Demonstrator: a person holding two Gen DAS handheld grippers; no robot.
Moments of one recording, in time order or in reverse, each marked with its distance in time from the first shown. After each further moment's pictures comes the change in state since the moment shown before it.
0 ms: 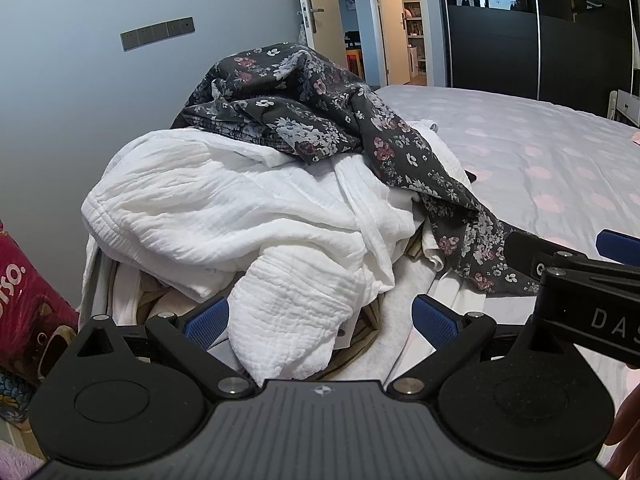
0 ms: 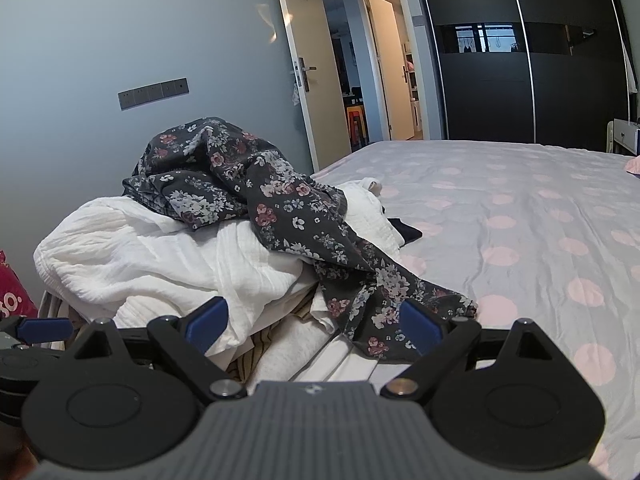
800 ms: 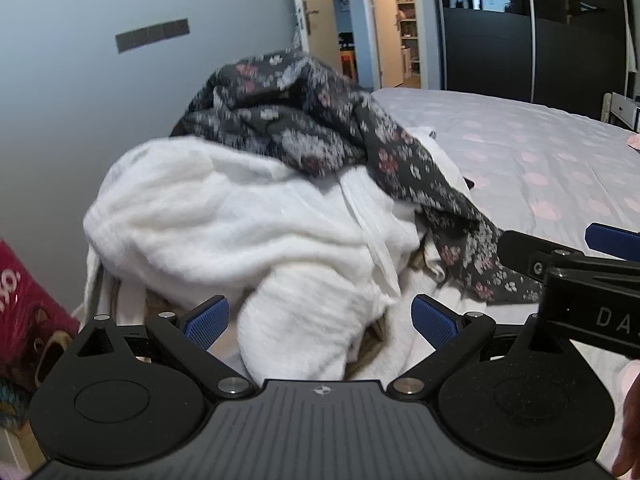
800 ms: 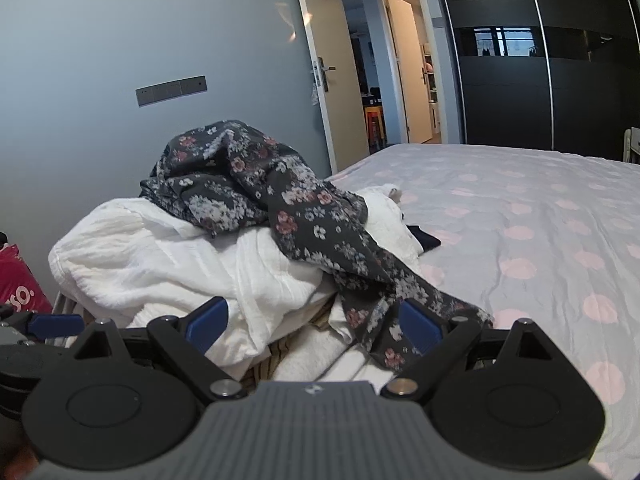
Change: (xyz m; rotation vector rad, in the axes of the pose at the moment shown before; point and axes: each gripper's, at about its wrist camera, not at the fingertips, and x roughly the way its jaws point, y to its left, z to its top) left arm 0.002 0.017 0.022 0.036 -0.013 -0.030; right arm 0.008 0.008 0.019 -0.030 0.006 0.052
